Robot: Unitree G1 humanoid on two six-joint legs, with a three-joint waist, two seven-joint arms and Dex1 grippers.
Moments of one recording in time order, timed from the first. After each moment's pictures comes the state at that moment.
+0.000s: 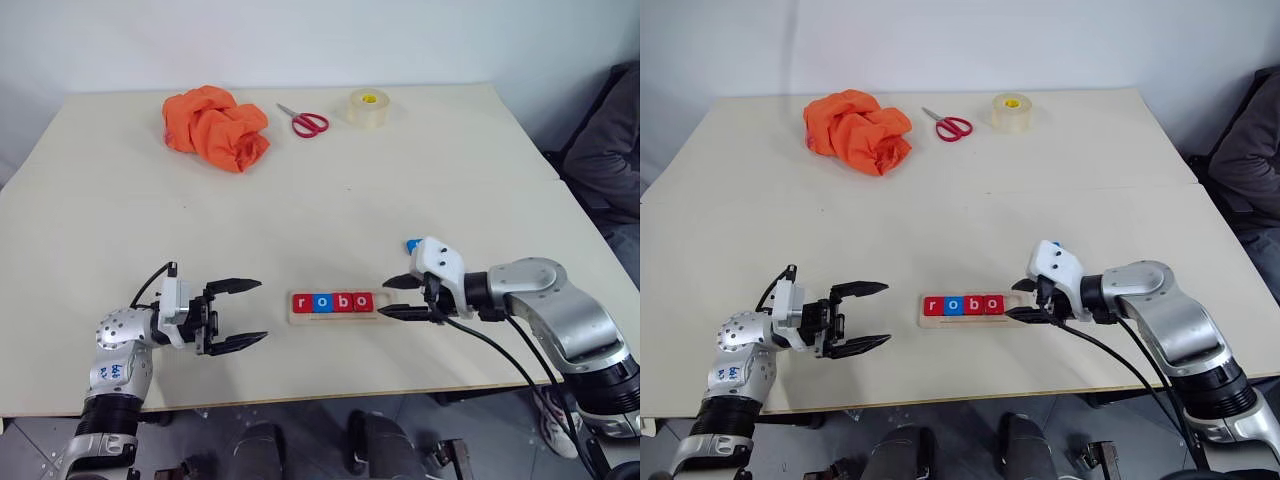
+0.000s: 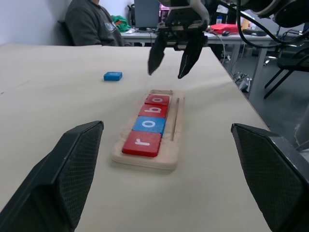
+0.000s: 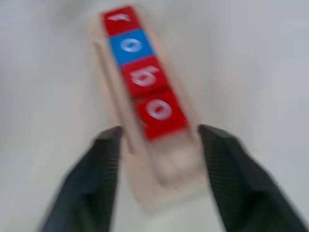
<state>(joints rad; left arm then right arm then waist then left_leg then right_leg) -0.28 0.51 0.13 0.32 -0.52 -0.21 -1.44 -0.42 -0.78 0.11 -0.29 0.31 0.72 1.04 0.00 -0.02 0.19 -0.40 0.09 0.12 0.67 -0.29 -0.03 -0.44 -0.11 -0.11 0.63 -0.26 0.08</state>
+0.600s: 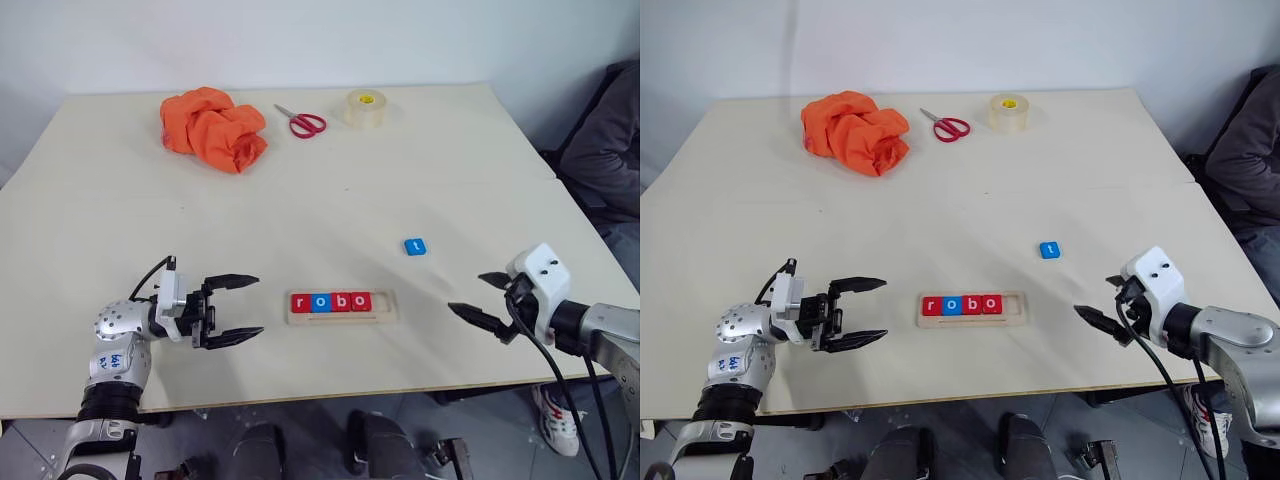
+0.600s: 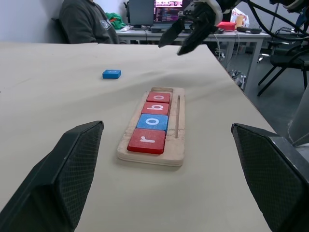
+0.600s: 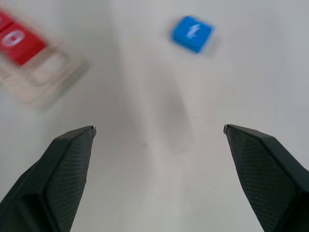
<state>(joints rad) -0.33 0.52 0.14 0.40 -0.52 -0.22 -1.49 -0.08 -0.75 -0.32 -0.44 0.39 0.85 0.76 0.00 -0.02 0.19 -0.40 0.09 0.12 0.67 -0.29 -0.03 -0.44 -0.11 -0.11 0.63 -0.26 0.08</state>
